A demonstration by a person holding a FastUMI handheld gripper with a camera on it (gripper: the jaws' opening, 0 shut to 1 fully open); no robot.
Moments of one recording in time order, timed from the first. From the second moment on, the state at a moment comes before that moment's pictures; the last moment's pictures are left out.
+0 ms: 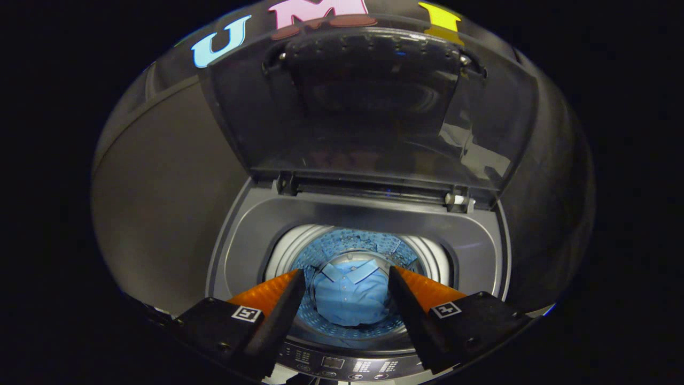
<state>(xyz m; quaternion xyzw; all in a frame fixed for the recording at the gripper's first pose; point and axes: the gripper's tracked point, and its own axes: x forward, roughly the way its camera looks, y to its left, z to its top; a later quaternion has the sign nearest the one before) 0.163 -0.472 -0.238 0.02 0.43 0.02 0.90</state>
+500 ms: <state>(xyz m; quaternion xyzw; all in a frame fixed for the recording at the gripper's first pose) 0.204 -0.485 -0.123 0.03 0.32 -0.01 0.95</state>
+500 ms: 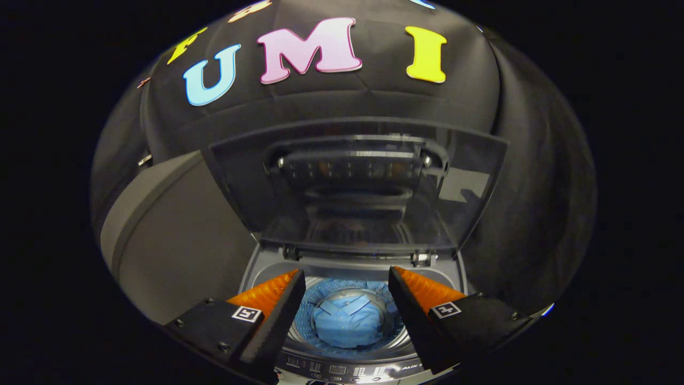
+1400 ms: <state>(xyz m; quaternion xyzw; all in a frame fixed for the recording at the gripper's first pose) 0.324 -0.479 -0.017 0.02 0.23 -0.01 0.97</state>
